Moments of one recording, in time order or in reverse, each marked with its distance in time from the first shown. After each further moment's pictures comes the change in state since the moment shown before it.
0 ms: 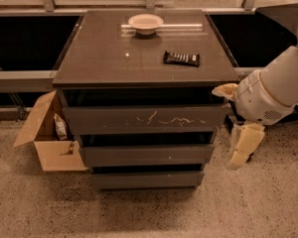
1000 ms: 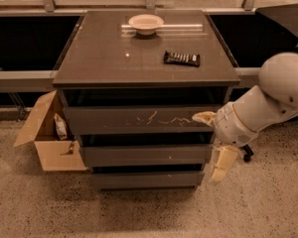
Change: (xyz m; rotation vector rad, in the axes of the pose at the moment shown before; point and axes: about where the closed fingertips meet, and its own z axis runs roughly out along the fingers) arm 0.014 0.006 0.097 -0.127 -0.131 -0.029
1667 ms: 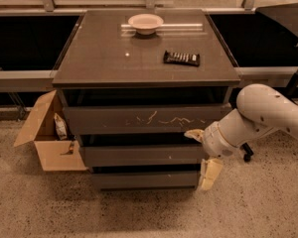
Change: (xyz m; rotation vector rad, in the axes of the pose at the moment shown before) arm 0.048 -0.010 0.086 -0.067 -0.026 0.025
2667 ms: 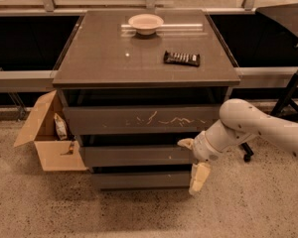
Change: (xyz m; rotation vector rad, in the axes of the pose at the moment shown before) arm 0.040 -0.027 0.076 -0.072 -0.014 0.031
